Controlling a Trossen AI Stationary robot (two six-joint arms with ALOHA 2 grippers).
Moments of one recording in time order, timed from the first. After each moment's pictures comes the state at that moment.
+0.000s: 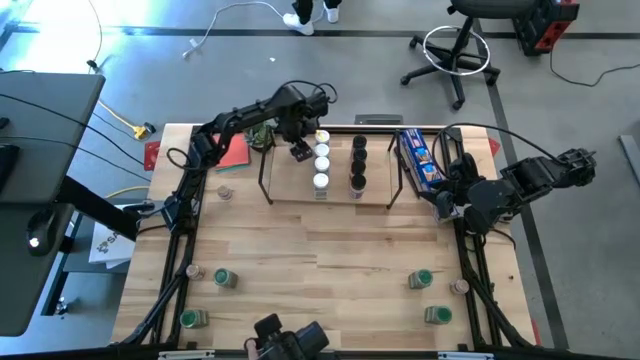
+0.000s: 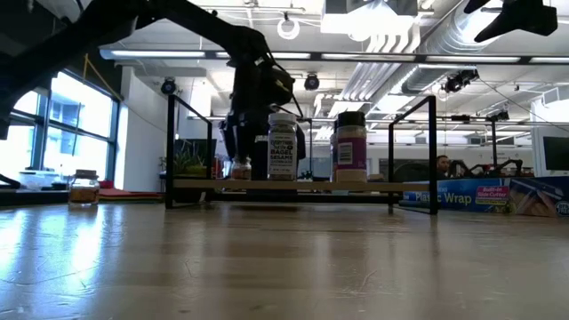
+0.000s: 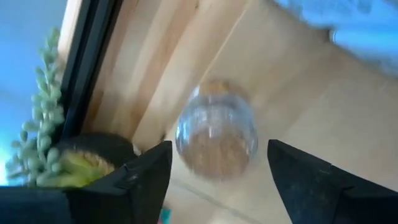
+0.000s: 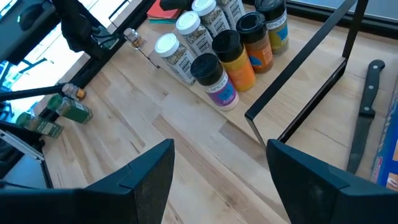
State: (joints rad) left arm 0.60 2.24 2.07 -1.42 -0.12 0.10; right arm 0.40 0.75 1.05 -1.15 0.59 1.12
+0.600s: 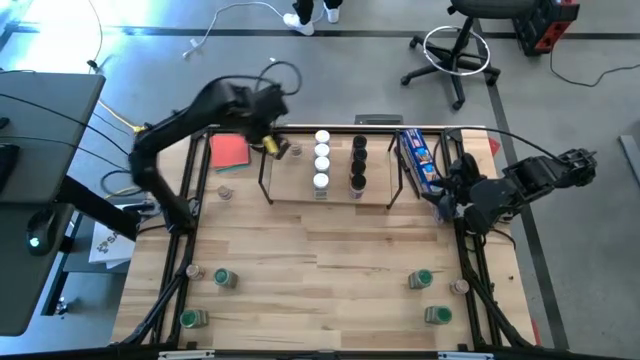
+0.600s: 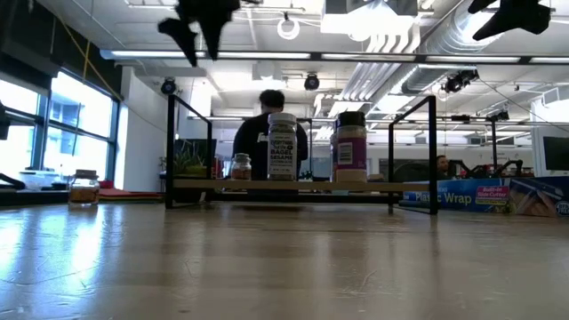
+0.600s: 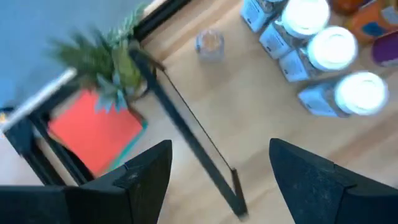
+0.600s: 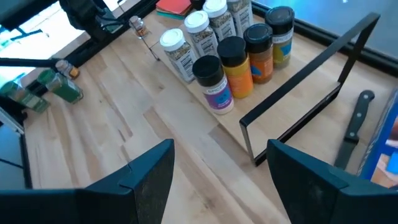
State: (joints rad) left arm 0.42 1.67 1.95 -1.57 -0.22 -0.49; right arm 0.40 0.73 1.05 -1.15 0.60 0.94
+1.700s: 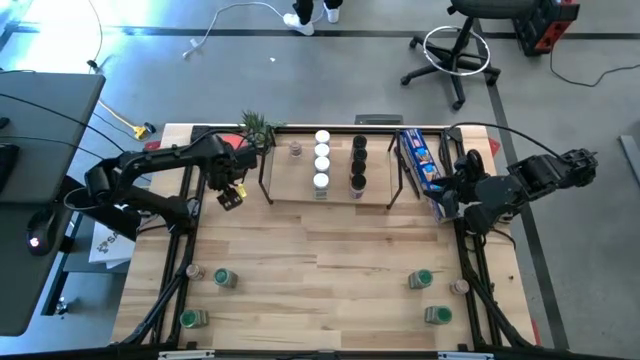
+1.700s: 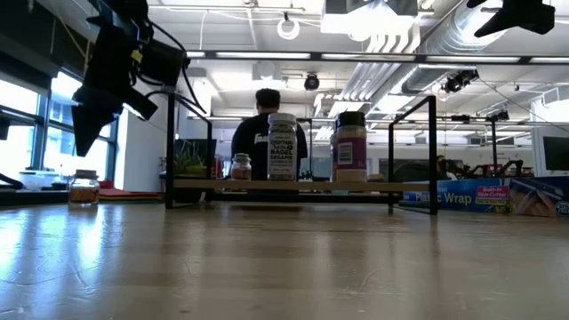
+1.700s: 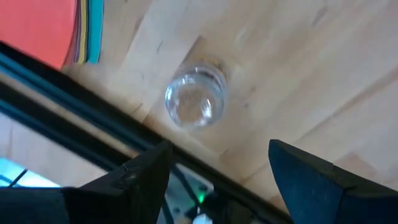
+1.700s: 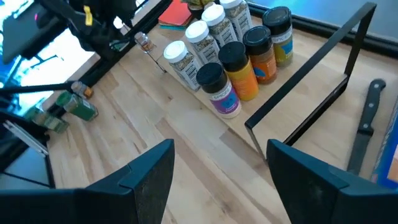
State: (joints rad) left arm 0.50 1.32 0.88 -1.31 -0.14 -0.12; right arm 0.40 0.71 1.05 -1.14 0.60 1.03
